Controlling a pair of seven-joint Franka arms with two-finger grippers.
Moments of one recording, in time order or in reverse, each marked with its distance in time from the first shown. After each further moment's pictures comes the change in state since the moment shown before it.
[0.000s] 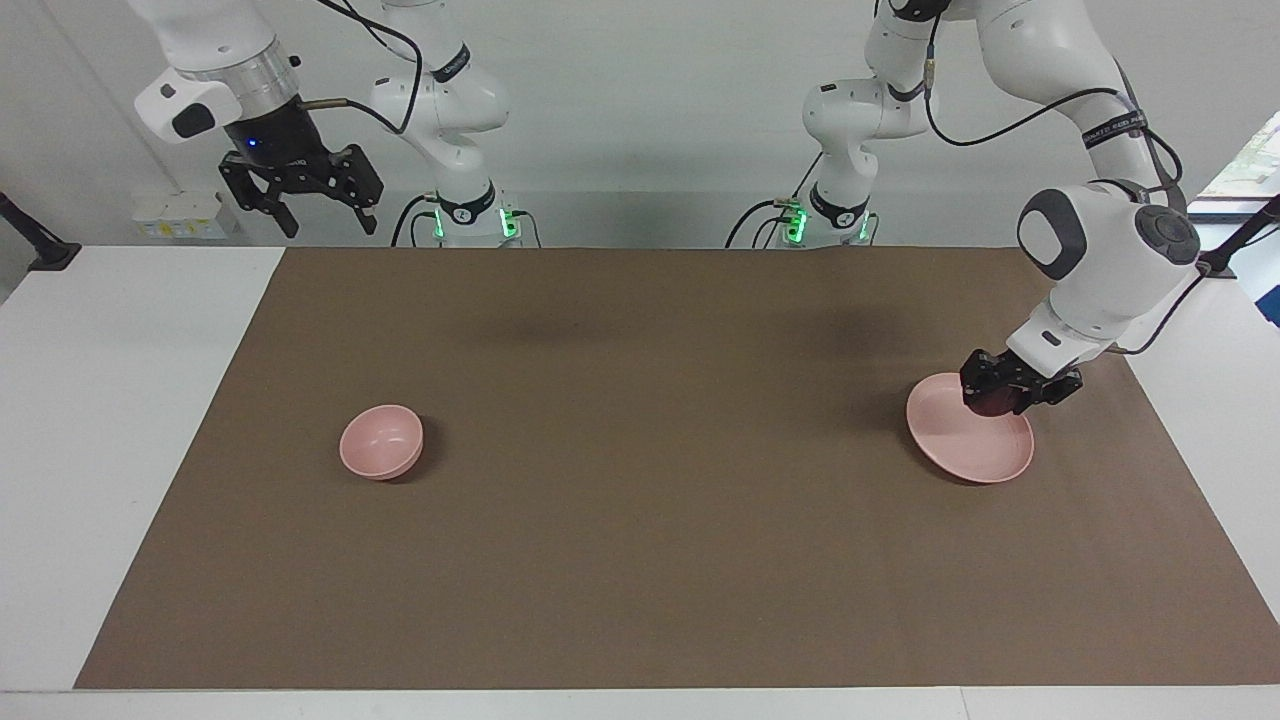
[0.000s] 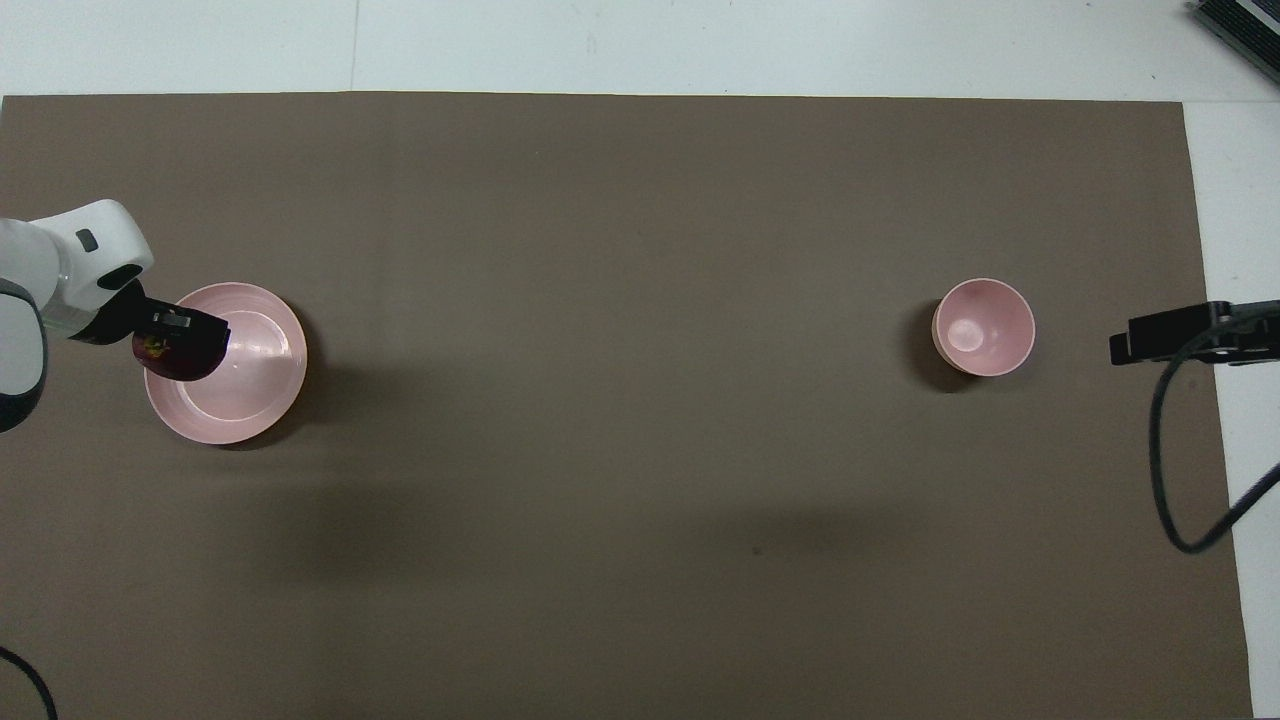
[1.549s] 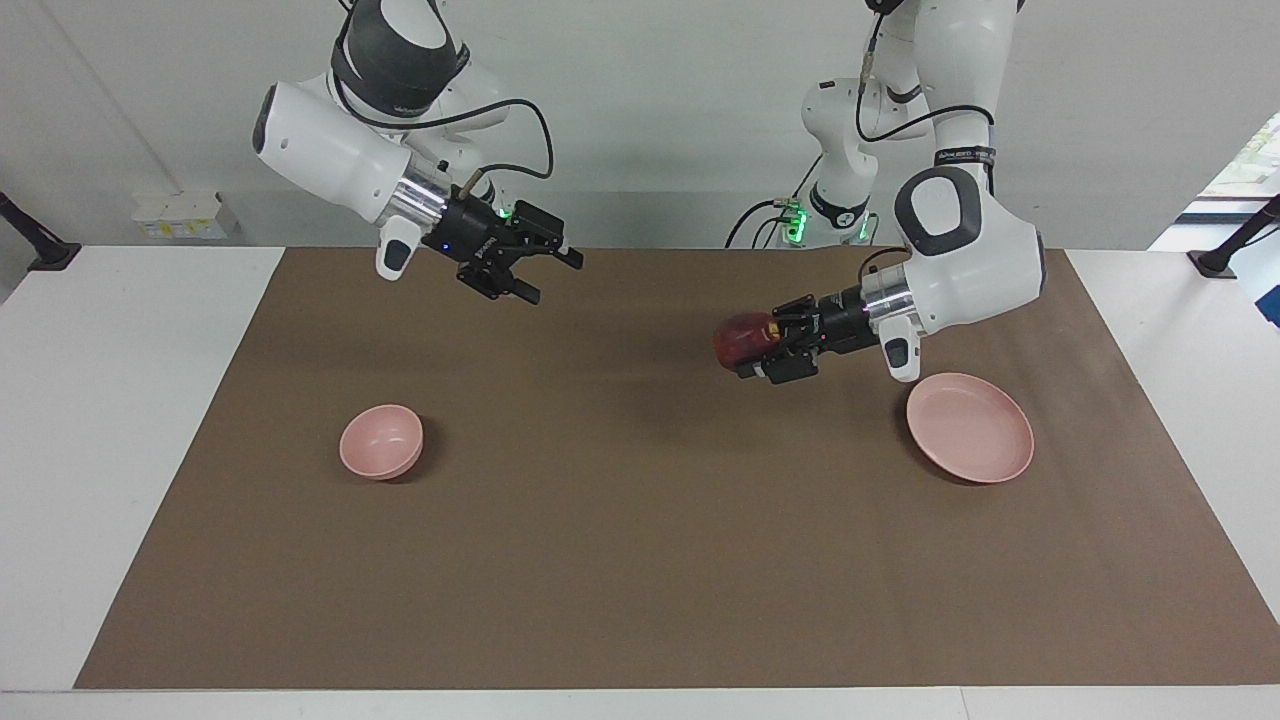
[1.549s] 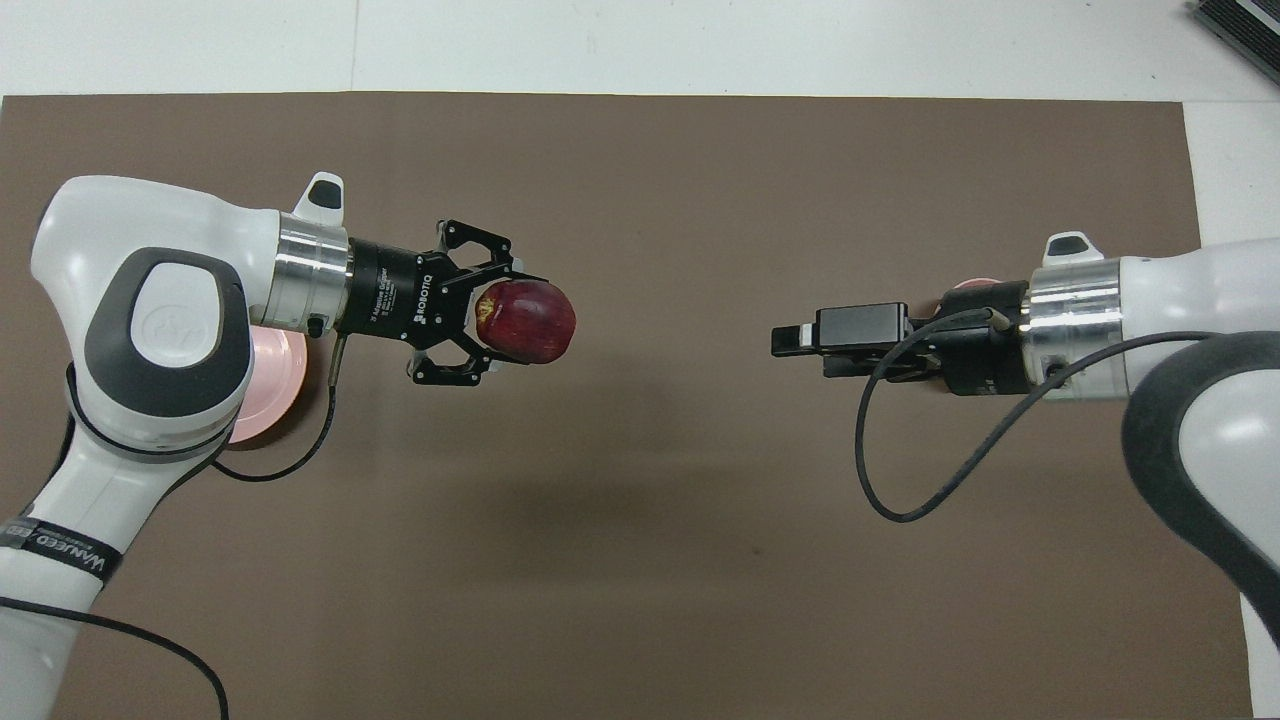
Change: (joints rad) left arm -0.086 0.014 -0.259 0.044 -1.004 -0.119 -1.241; right arm 0.173 -0.014 0.014 -0.412 0.941 0.423 -0.091
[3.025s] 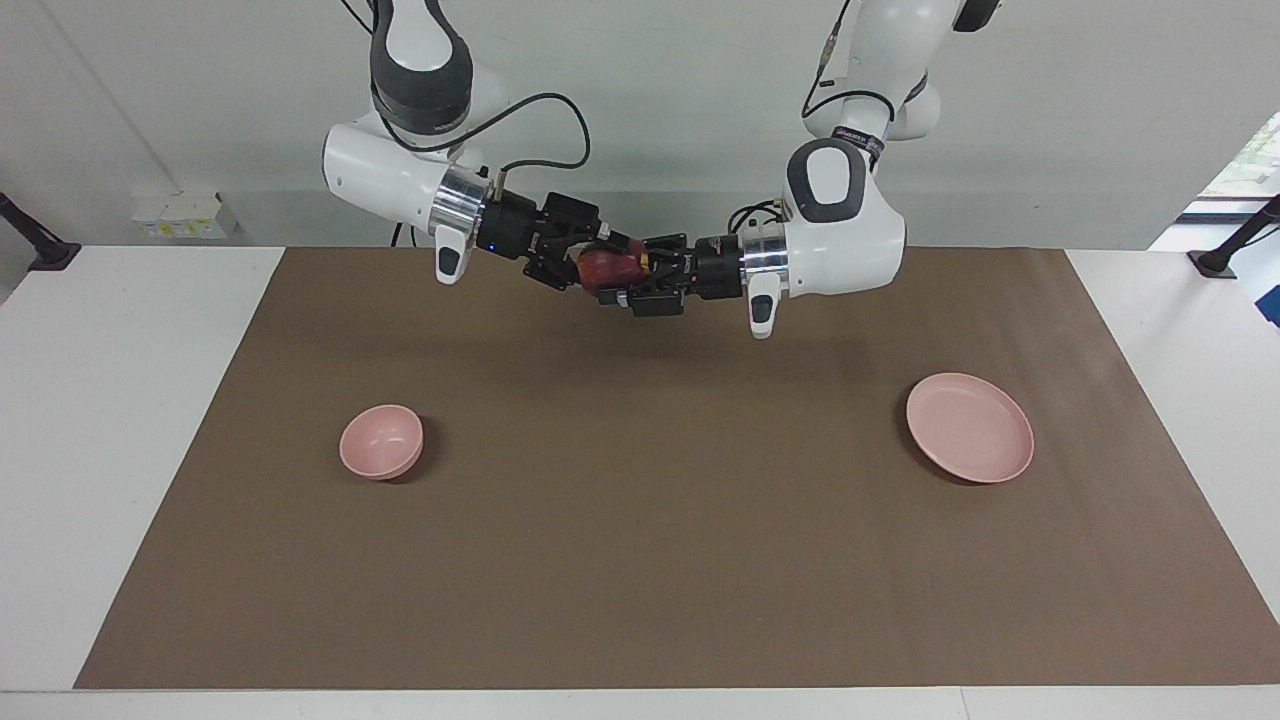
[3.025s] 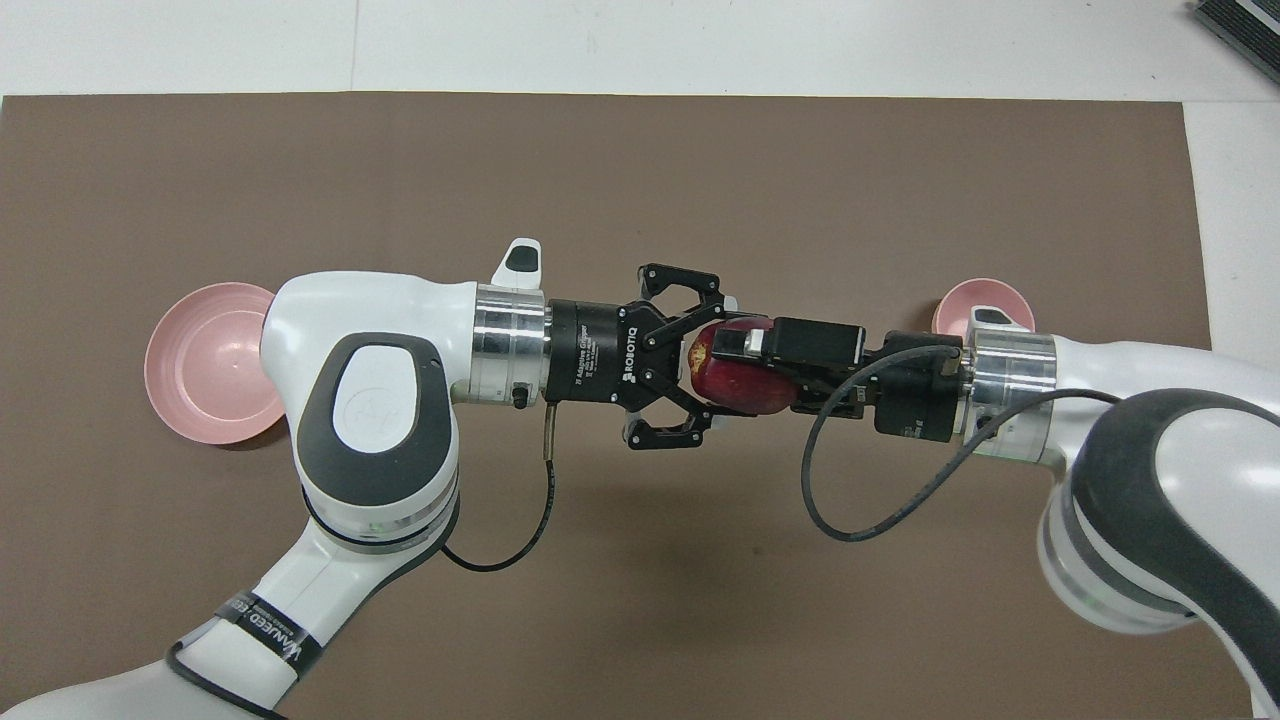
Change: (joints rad) left arm -0.038 -0.005 -0.267 -0.016 -0.401 0.209 -0.001; right arm 0.091 -0.062 -0.010 -0.167 0.363 0.158 -0.104
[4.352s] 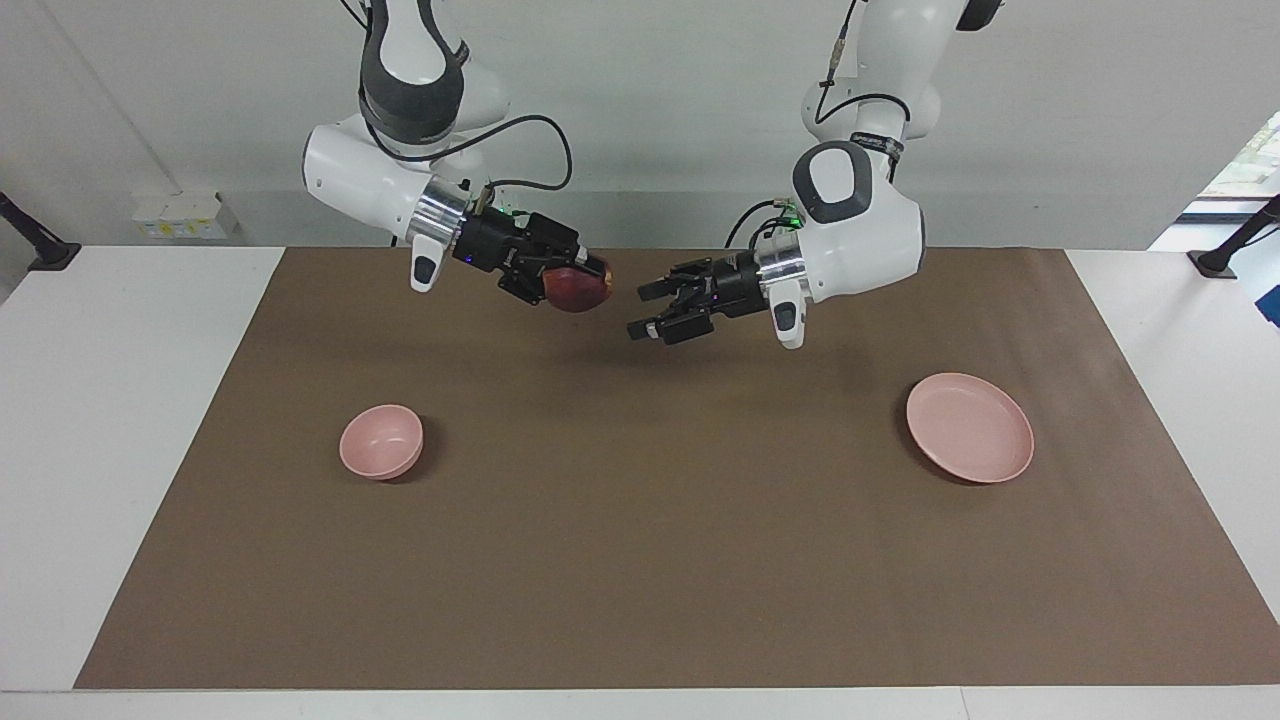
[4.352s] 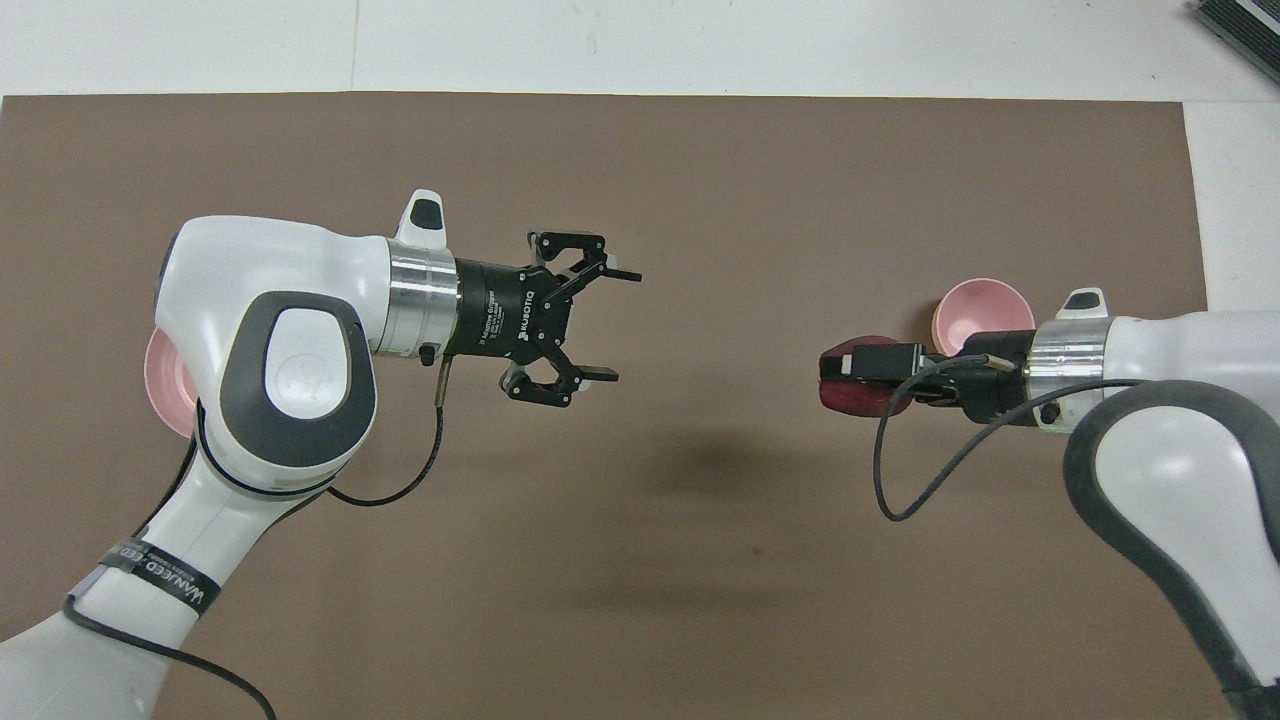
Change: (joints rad) left arm 0.006 0.000 0.139 -0.001 0.392 0.016 0.024; right arm -0.157 0.038 -0.005 -0.013 -0.659 -0.010 0.046
